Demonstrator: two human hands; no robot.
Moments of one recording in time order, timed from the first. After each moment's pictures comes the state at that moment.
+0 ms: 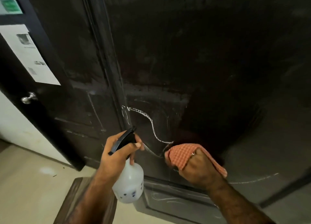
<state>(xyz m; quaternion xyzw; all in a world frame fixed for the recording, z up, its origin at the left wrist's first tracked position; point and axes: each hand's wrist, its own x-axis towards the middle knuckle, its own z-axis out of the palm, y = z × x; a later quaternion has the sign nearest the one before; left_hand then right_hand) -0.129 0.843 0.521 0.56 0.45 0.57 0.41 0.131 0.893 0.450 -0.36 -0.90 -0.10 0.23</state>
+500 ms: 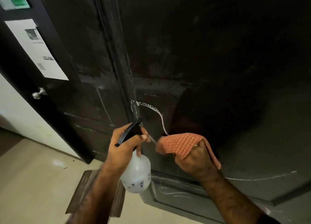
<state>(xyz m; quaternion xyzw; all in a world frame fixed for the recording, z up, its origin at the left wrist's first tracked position) -0.139 0.850 0.522 0.55 0.46 0.57 0.40 0.098 0.910 0.430 -0.41 -0.84 -0.13 0.32</state>
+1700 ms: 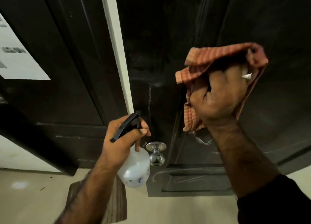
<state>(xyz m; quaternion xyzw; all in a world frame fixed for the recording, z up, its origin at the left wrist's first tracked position) -0.321 0.911 0.522 0.61 0.33 0.53 0.49 -0.062 0.946 0.575 -0.44 -0.62 -0.38 0.53</state>
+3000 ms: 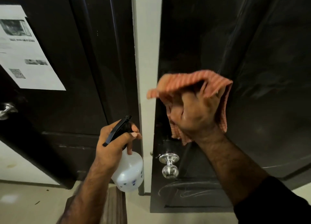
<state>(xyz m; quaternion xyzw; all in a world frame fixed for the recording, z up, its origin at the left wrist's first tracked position) -0.389 0.929 0.530 0.58 0.35 0.56 0.48 -0.153 0.959 0.589 -0.40 -0.65 -0.42 0.49</state>
